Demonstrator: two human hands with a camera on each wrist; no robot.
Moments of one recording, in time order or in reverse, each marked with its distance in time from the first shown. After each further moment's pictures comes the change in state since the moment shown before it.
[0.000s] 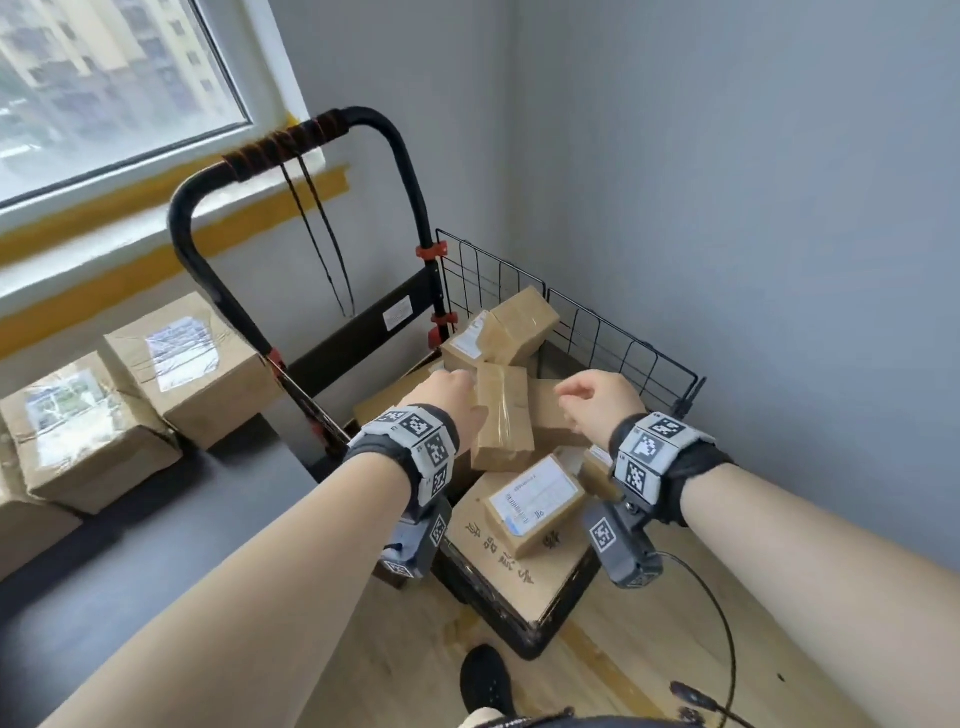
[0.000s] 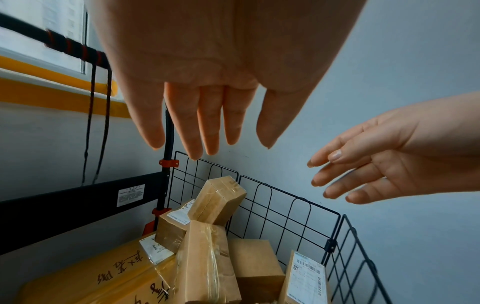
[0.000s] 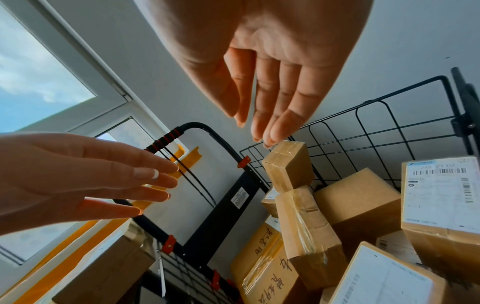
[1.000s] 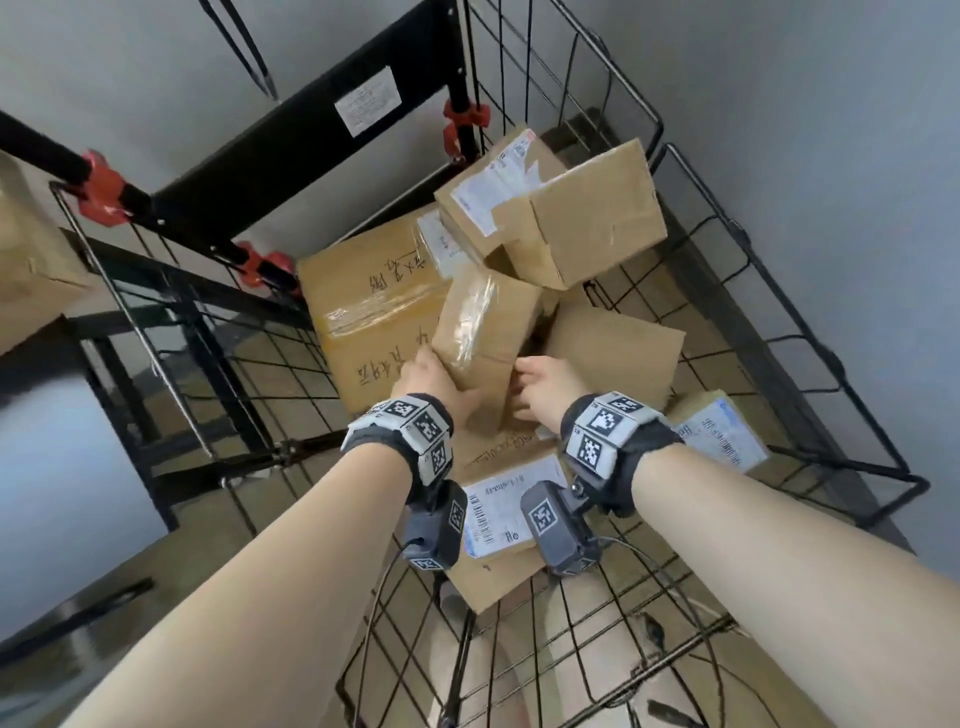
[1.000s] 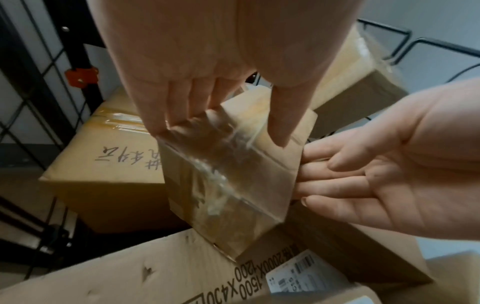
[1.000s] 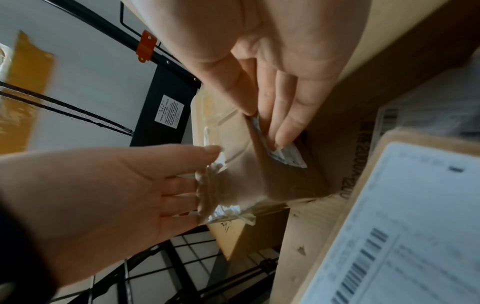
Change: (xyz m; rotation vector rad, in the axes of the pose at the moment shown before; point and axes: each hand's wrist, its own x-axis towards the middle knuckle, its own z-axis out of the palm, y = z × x) left_hand 0.209 -0.033 0.167 -0.362 -0.343 -0.689; right_hand 0.239 0.112 0.142 0.085 -0.673 0.411
